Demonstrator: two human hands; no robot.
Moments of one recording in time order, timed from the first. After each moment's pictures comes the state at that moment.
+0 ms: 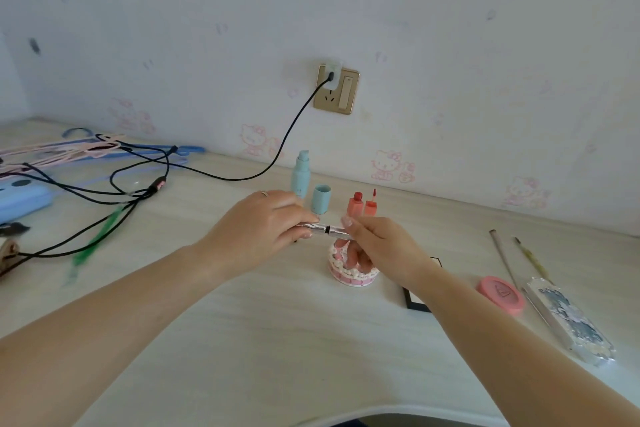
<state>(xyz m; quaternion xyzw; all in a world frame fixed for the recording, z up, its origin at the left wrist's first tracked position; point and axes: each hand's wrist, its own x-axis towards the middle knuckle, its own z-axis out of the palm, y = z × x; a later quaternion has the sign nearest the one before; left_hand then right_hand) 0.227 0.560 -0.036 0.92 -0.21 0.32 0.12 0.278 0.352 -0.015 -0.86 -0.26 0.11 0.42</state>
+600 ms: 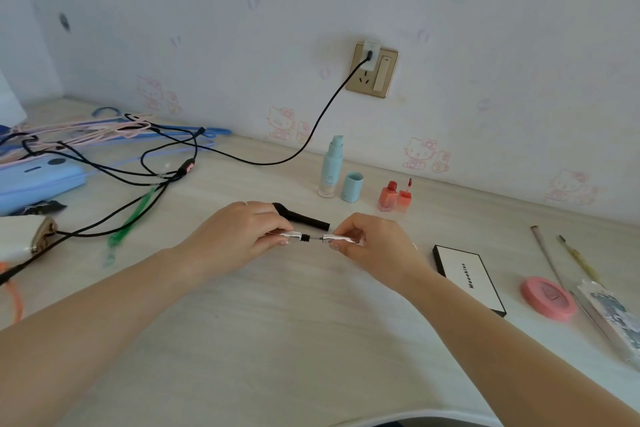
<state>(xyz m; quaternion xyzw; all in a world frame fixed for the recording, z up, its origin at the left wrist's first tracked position) 0.212 0.627 -0.079 0.95 -0.15 0.21 0.15 0.282 0.398 -0.053 -0.91 -0.30 0.03 0.28</state>
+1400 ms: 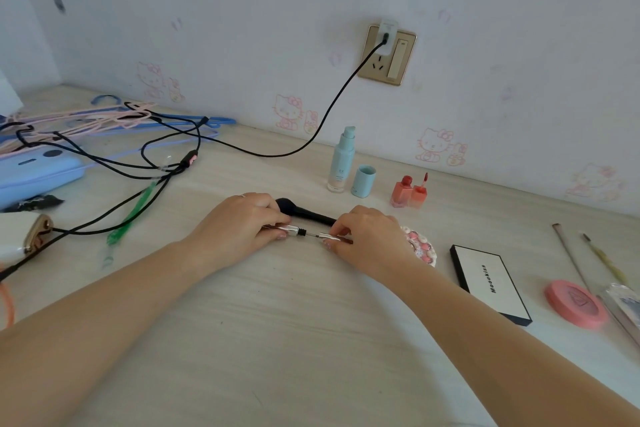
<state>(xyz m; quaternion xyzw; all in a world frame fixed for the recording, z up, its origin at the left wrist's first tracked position) 0.232 0.646 -0.099 0.97 -0.08 0.19 0.14 0.305 0.432 -0.073 -0.94 -0.34 -0.02 0.10</state>
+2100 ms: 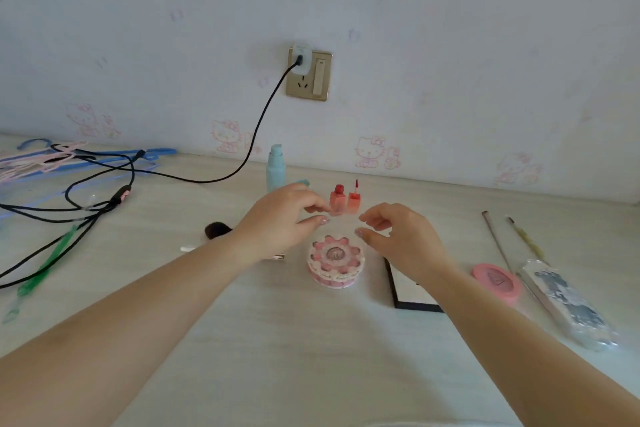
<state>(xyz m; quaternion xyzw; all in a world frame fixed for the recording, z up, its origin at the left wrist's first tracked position) 0.293 0.520 -0.043 0.93 -0.14 0.19 0.28 0.319 0.311 -0.039 -0.93 -0.21 -0.04 0.31</state>
